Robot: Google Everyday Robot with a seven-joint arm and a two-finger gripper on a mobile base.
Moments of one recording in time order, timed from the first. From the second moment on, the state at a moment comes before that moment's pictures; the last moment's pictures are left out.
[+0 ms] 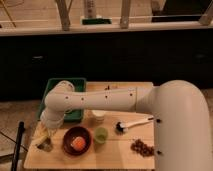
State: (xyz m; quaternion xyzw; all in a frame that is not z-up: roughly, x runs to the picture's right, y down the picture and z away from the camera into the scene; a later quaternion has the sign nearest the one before) arm -0.280 0.205 0.676 -0.24 -0.41 -0.38 0.80
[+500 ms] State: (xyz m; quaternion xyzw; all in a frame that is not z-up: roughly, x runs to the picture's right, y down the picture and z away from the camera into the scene) arm -0.288 0.206 0.677 -0.25 -0.40 -0.41 0.78
